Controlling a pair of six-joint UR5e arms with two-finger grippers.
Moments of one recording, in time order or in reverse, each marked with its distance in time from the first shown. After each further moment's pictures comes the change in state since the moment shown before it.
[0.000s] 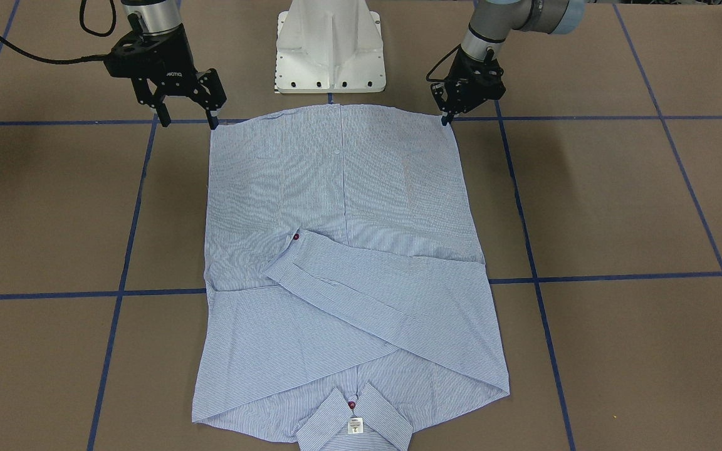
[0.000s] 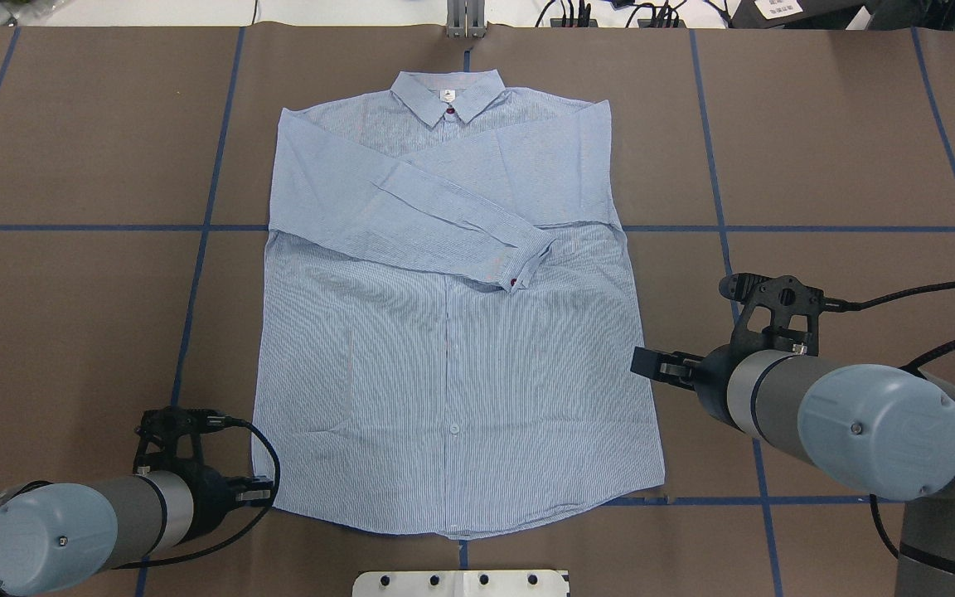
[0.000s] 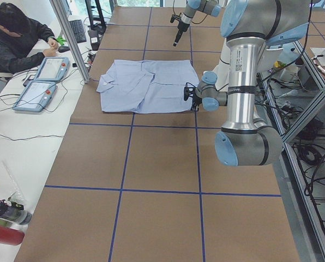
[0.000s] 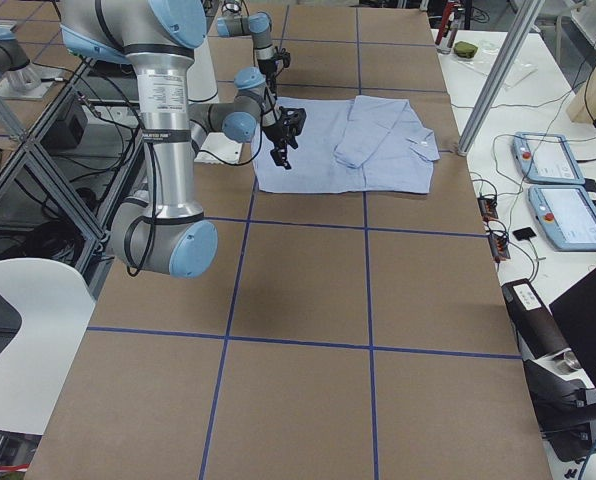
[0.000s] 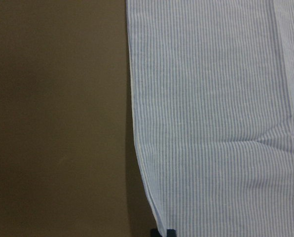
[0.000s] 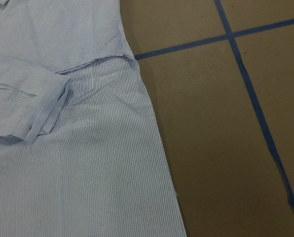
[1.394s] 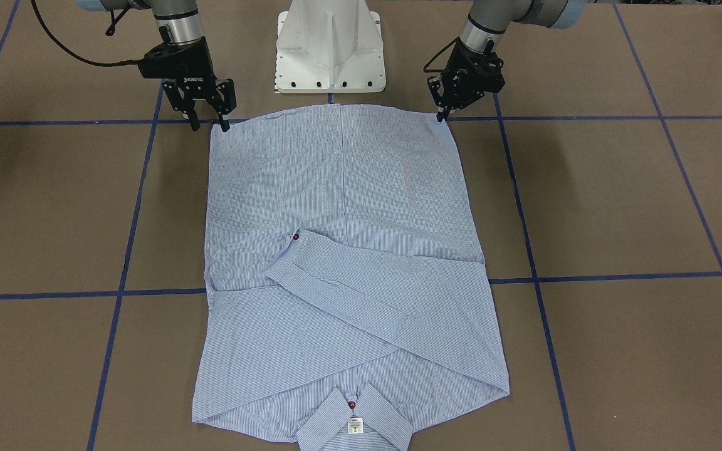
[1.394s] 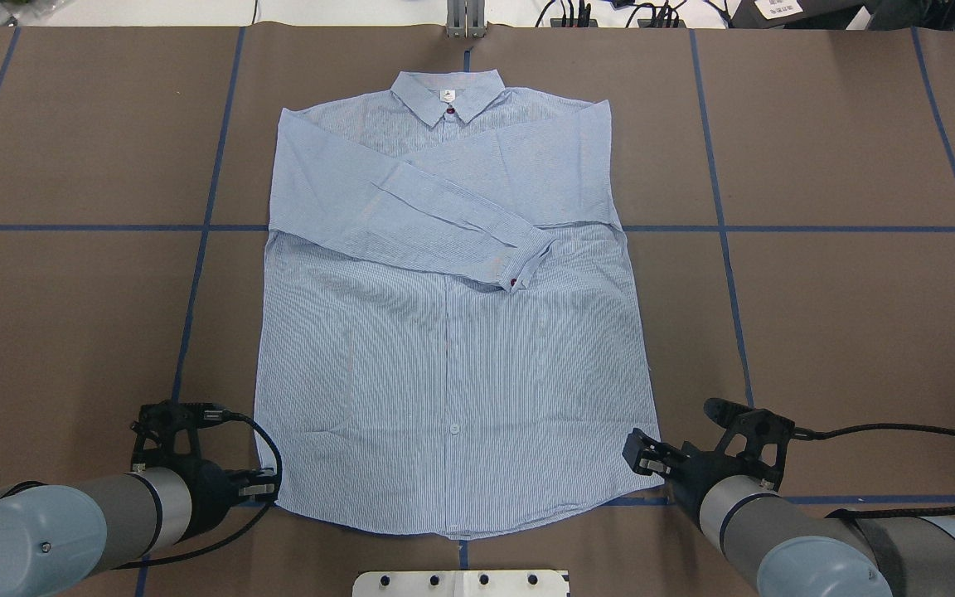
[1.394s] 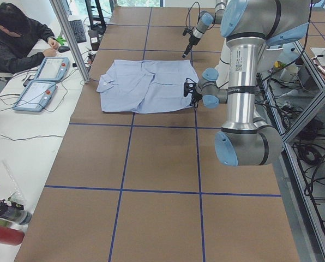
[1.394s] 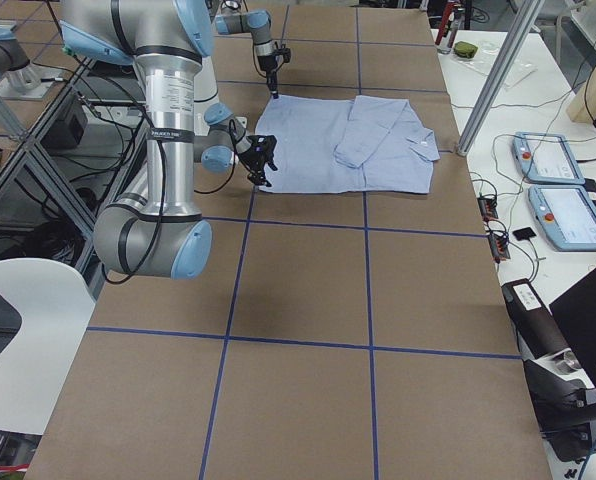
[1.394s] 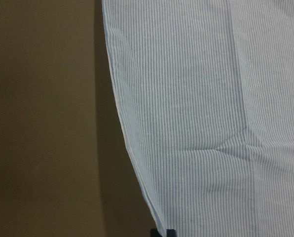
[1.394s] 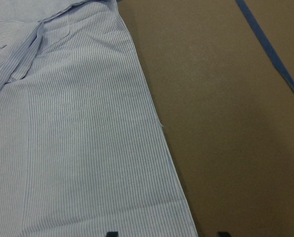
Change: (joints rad) left arm 0.001 0.000 -0.036 -0.009 0.035 0.001; right arm -0.281 -0.104 -0.157 0.260 -0.320 0.252
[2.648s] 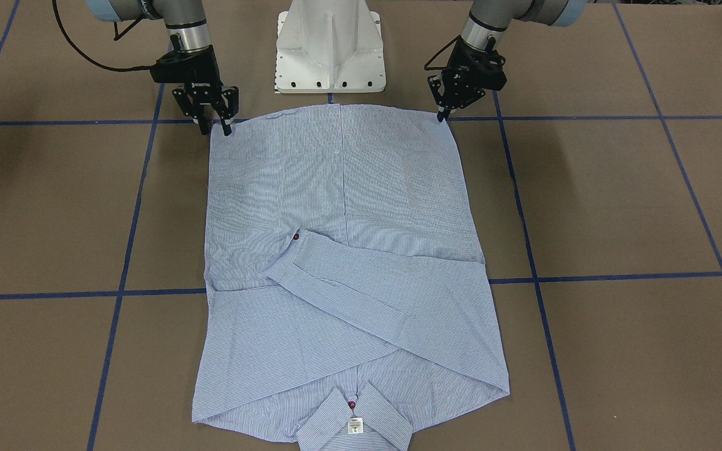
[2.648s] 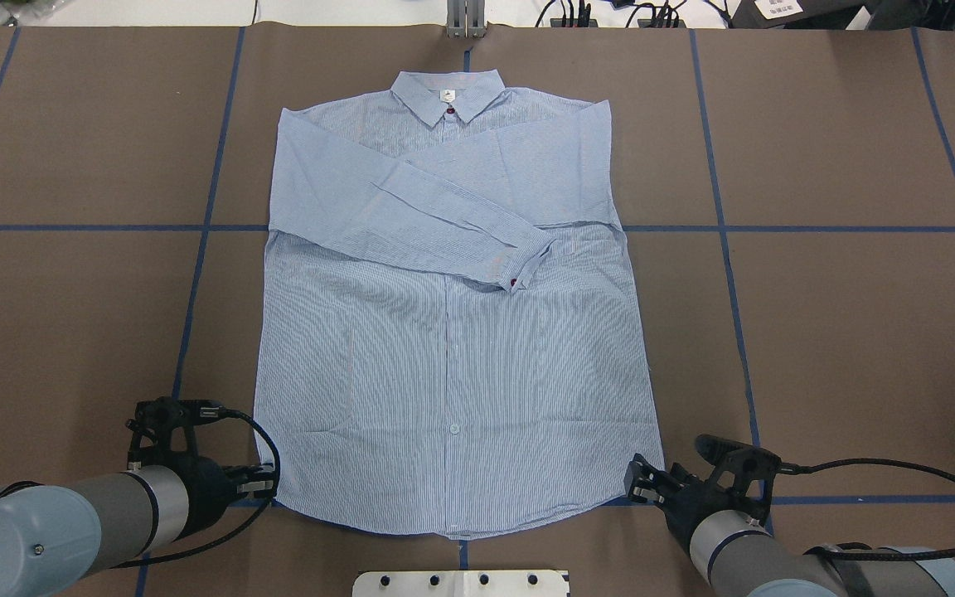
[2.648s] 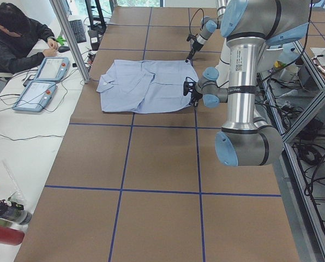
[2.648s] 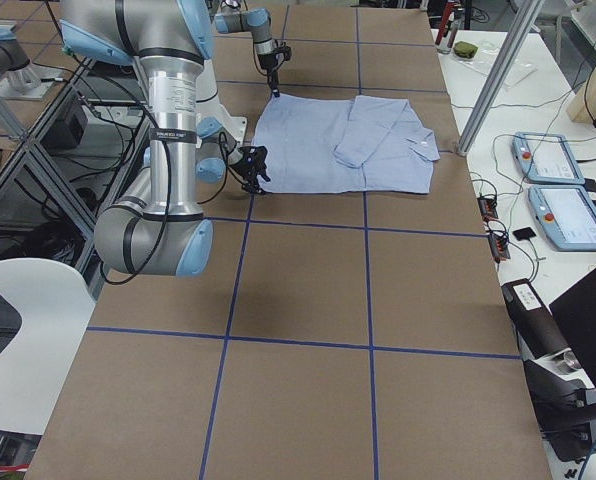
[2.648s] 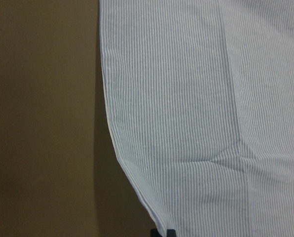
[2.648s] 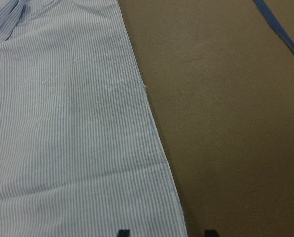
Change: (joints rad) left arm -0.001 0.004 -0.013 0.000 0.017 0.000; right arm -0.077 0.001 -0.083 0.029 -0.080 0.045
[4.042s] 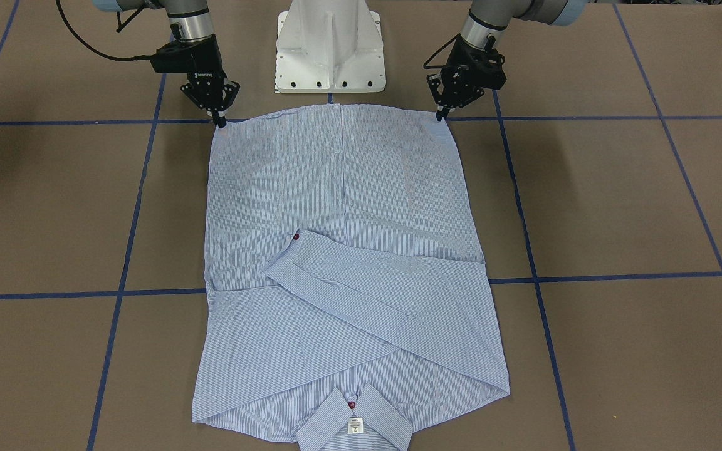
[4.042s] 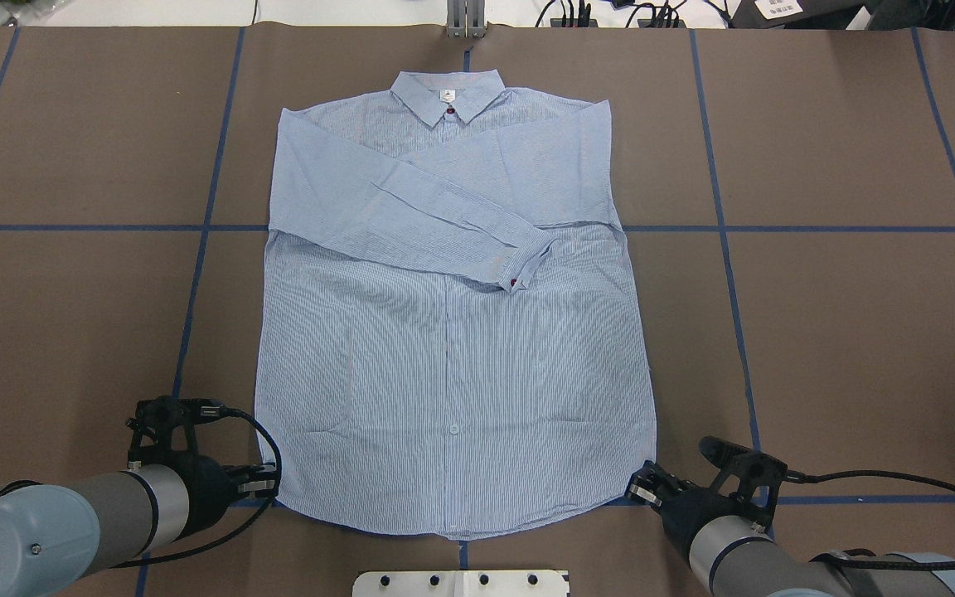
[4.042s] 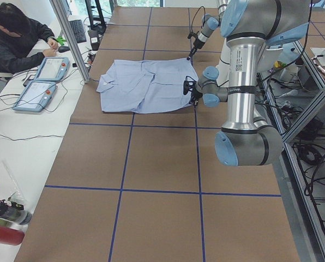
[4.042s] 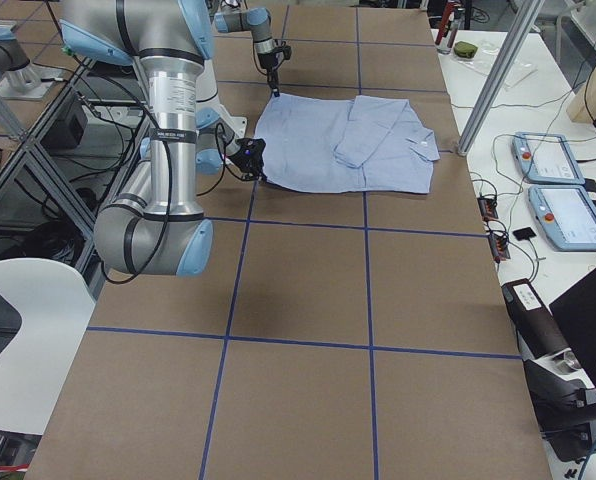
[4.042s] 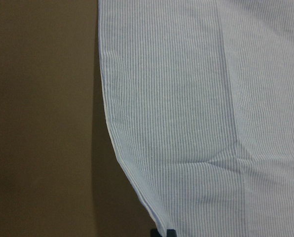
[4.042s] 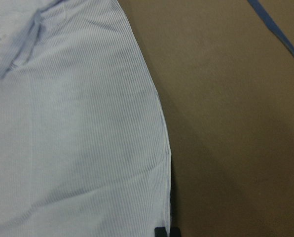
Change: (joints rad) left arm -0.005 0.001 -0.030 0.006 -0.012 0.010; right arm 0.005 -0.002 0.114 -0.056 0.000 0.065
